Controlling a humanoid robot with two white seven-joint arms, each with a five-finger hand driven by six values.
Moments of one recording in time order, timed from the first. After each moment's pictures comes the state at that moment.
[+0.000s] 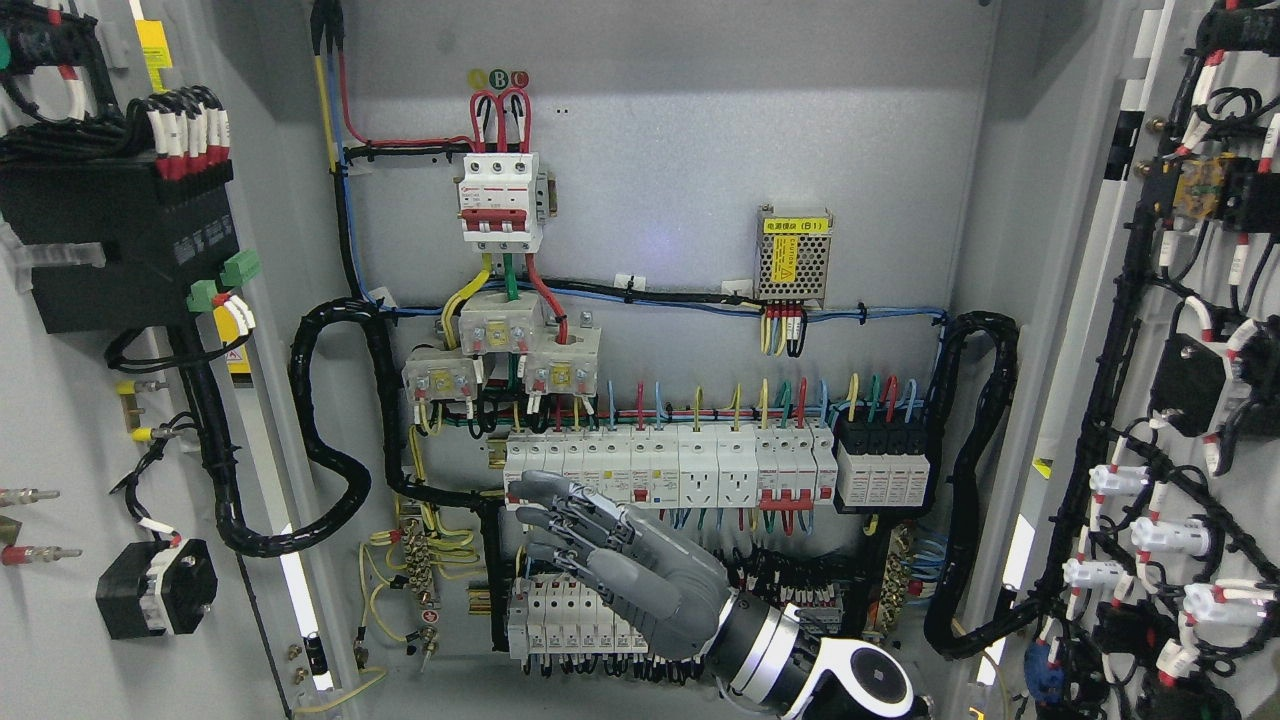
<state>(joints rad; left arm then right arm) 0.00 0.00 -0.11 0.00 0.32 -0.15 -0.23 -0.60 0.08 0.30 -1.45 -0.44 0.23 0.70</state>
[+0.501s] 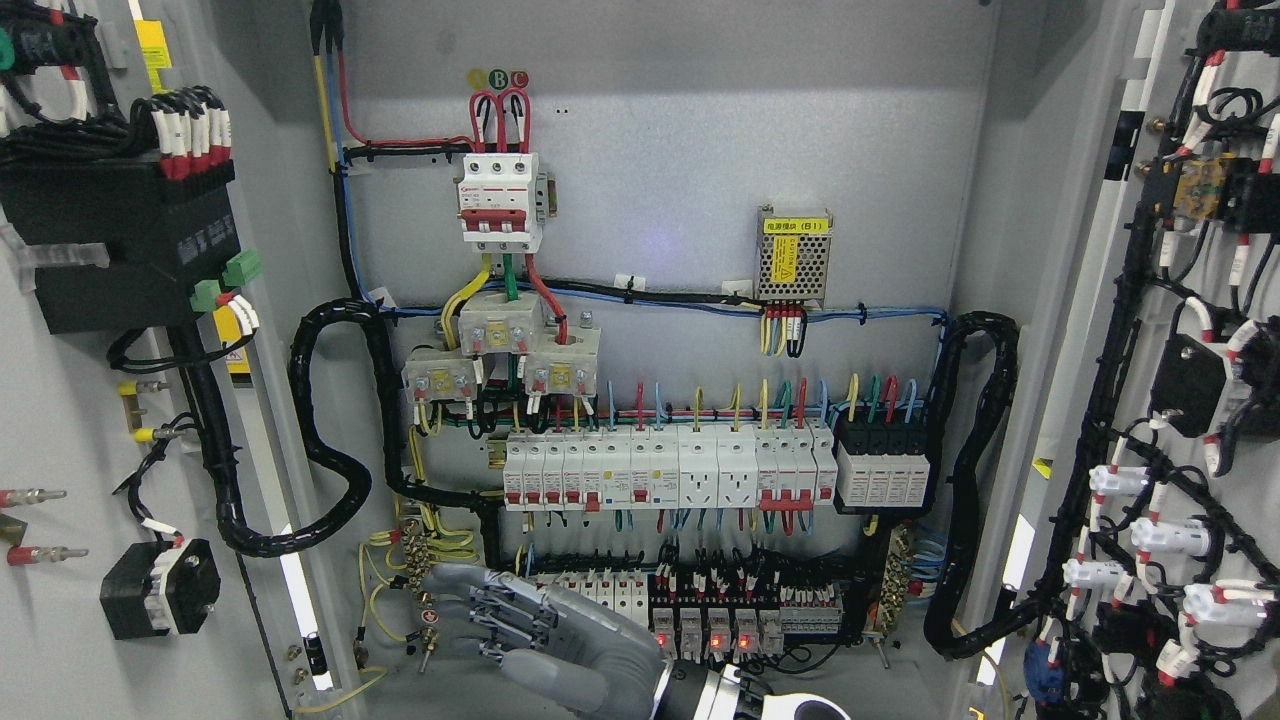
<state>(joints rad) 0.00 0.00 -0.11 0.00 0.32 -0.15 -0.23 -0.56 0.08 0.47 -1.51 -0.44 0.26 0.70</state>
